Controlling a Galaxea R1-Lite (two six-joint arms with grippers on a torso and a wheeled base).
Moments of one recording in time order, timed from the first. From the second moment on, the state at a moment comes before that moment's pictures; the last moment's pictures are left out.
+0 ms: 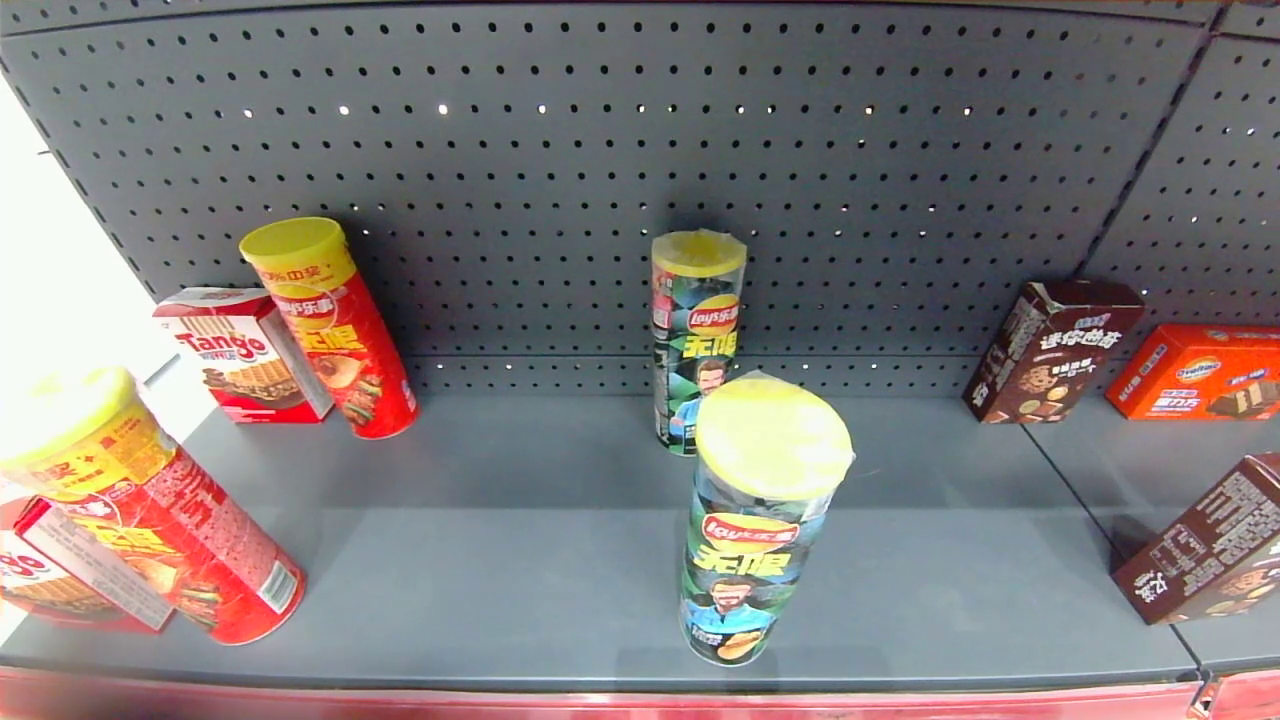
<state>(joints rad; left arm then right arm) 0.00 0.00 0.00 0.00 -0.05 0.11 -0.15 0.11 0.00 0.00 -0.02 -0.01</state>
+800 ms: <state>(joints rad) 0.00 0.00 0.00 0.00 -0.13 0.06 -0.13 0.17 -0.15 0.02 0.02 -0.04</state>
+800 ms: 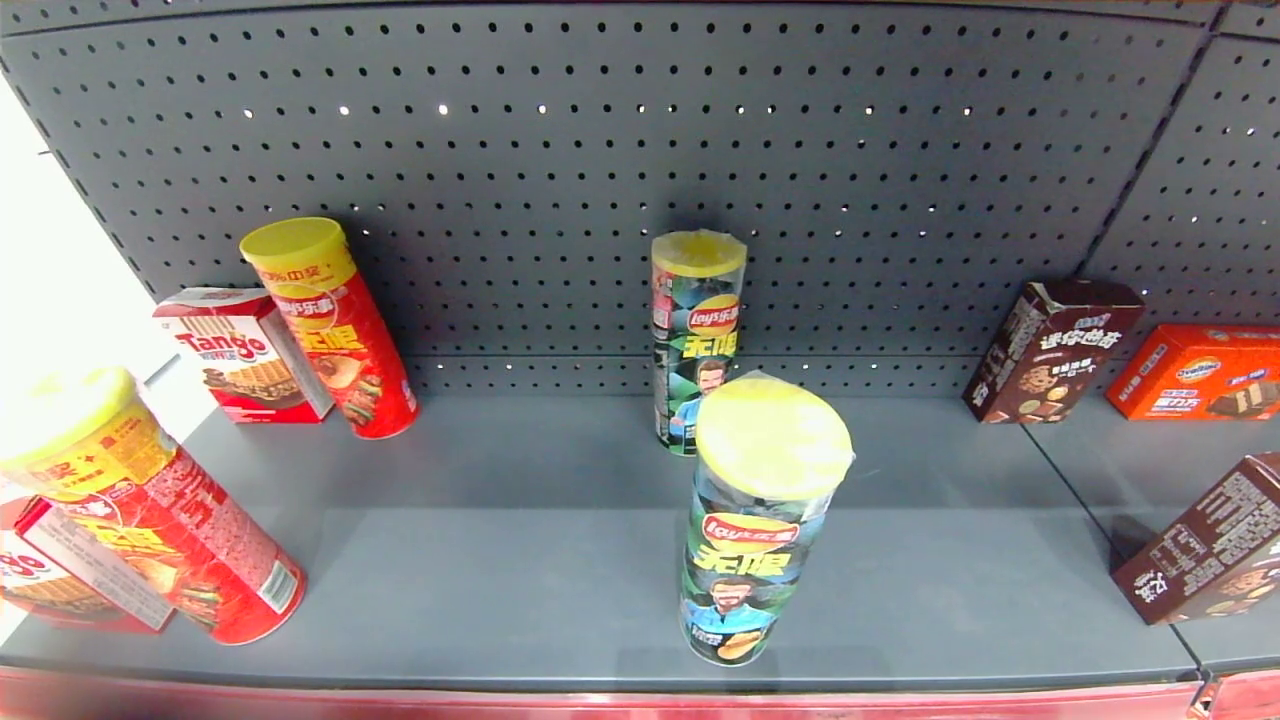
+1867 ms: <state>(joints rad) 0.00 0.00 0.00 0.00 -0.12 0.04 0.40 1.07 -0.77 -0.20 0.15 -0.15</state>
